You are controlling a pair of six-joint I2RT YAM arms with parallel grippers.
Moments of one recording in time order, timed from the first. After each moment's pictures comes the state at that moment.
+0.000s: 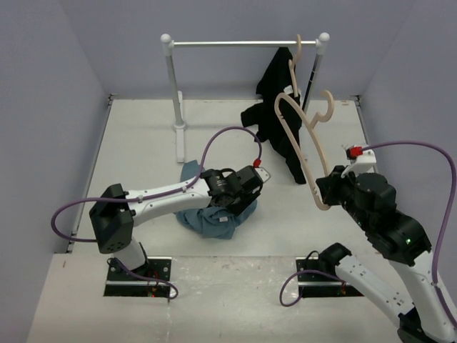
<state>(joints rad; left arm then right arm) -1.10 1.65 1.29 -0.75 -0.25 -0.21 0.56 0.59 1.09 -0.93 0.27 0.38</state>
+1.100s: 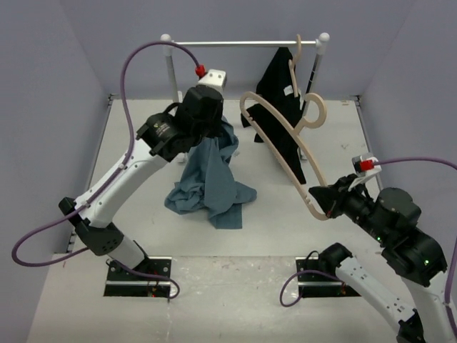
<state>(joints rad) -0.81 1.56 1.87 -0.93 -0.46 -0.33 0.56 0.48 1.10 -0.90 0.00 0.35</state>
